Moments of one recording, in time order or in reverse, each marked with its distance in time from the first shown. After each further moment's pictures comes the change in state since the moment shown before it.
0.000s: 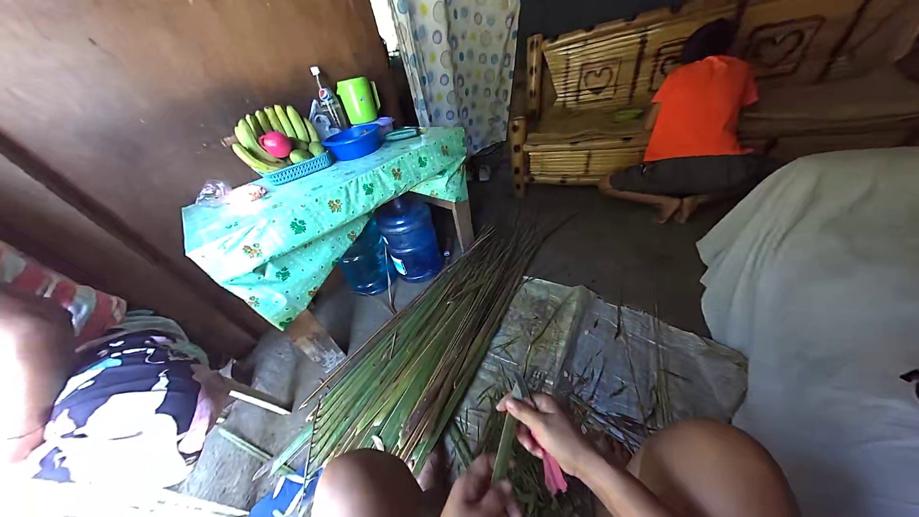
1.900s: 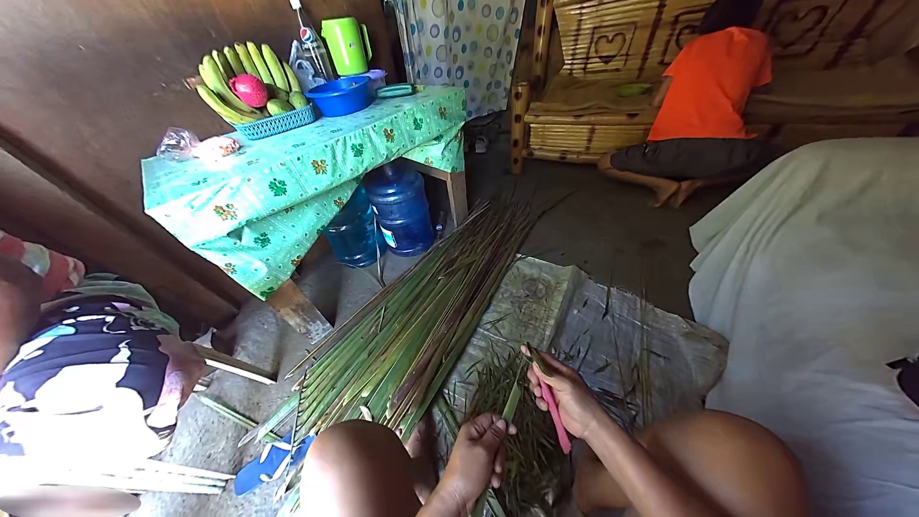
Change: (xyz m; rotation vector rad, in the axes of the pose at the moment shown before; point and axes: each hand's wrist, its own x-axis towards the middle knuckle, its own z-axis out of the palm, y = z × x) left_hand 0.049 -0.003 0.006 -0.159 0.090 -0.100; right_hand 0.021 0.027 -0.041 0.298 0.246 0.052
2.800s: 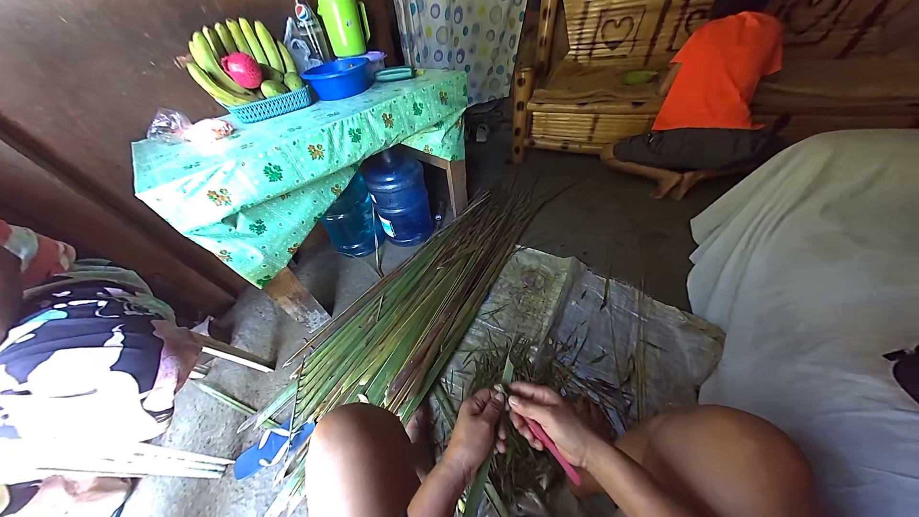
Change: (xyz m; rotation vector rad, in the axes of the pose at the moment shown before) left_hand 0.024 -0.004 0.003 0.039 0.058 0.027; right_hand -0.041 0.012 0.011 -0.284 -0.336 0.115
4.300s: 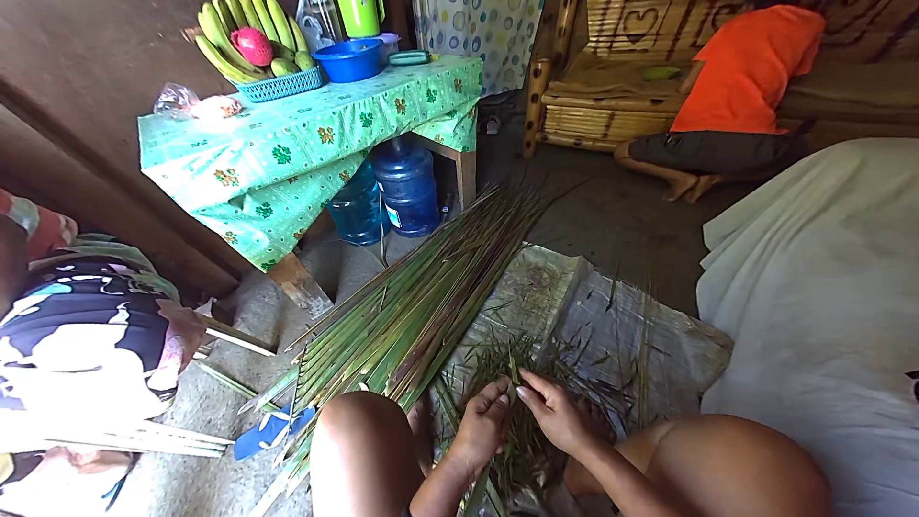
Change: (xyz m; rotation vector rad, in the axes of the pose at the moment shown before) left_hand -0.002 0.000 0.000 -0.029 -0.035 0.001; right_hand 0.016 0.022 -0.007 -0.687 0.299 -0.393
